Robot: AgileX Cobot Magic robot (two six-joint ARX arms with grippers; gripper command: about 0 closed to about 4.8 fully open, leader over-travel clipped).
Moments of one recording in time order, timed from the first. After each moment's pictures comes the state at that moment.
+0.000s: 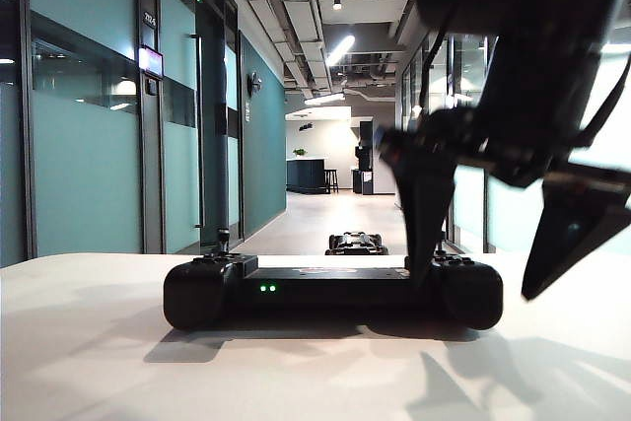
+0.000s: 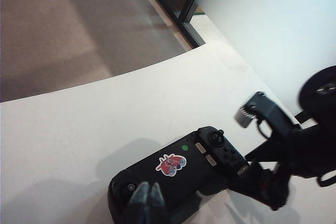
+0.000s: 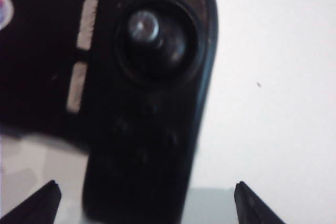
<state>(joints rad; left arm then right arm) -0.30 0.91 0.89 -0.44 0.47 -0.13 0.61 1.52 0.92 -0.63 0.02 0.47</state>
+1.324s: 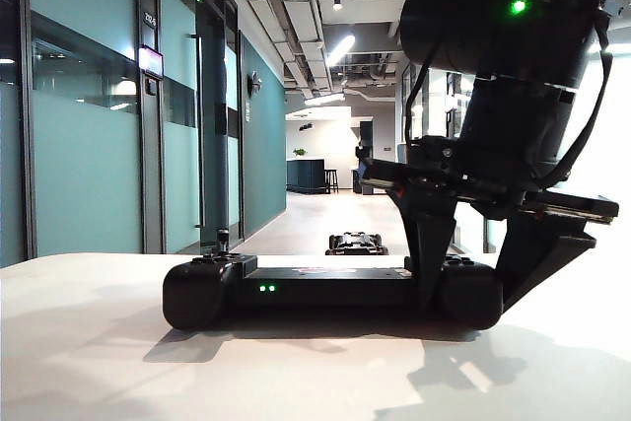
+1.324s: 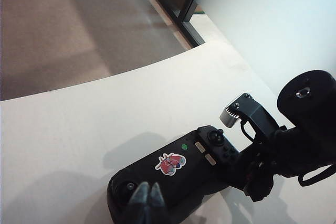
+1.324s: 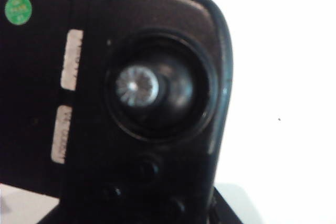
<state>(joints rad) -0.30 0.91 0.89 -0.44 0.47 -0.13 0.61 1.59 0.92 -0.55 0.03 0.49</state>
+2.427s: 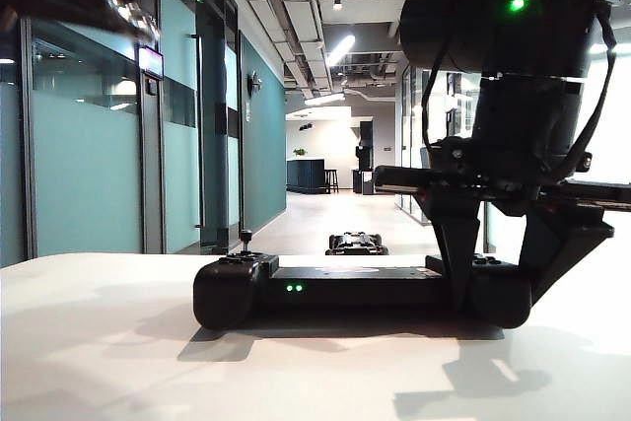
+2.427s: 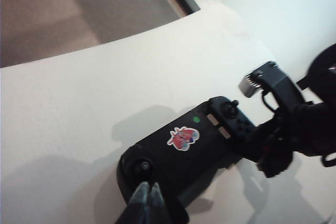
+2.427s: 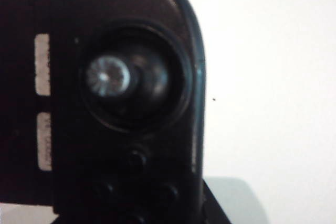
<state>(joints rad) -0.30 1.07 0.89 -0.41 0.52 -0.08 0.61 1.59 0.94 -0.64 0.12 0.60</state>
